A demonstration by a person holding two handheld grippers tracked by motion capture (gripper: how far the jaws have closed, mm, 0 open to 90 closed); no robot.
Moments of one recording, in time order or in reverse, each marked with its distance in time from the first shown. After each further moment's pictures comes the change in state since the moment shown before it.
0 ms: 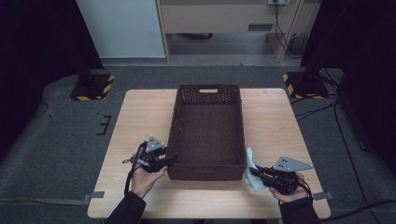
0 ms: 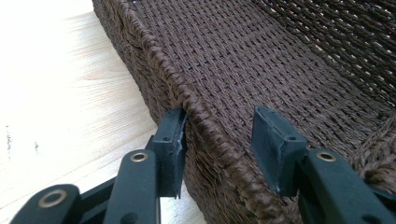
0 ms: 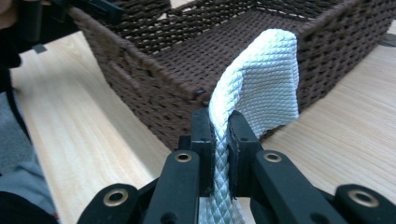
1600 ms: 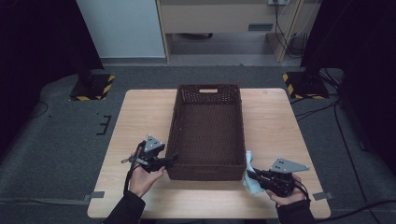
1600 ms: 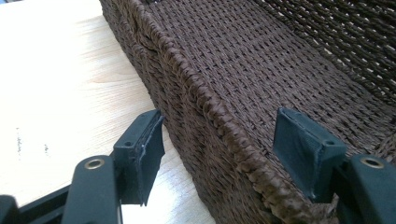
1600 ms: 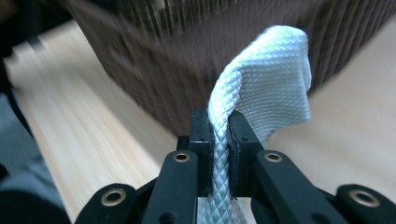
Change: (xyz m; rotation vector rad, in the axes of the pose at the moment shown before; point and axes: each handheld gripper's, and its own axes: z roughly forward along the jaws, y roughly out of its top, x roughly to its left) left arm 0.007 -0.003 0.003 -0.022 0.011 -0.005; right arm 0.006 -0.007 0.009 0.052 -0.005 0.057
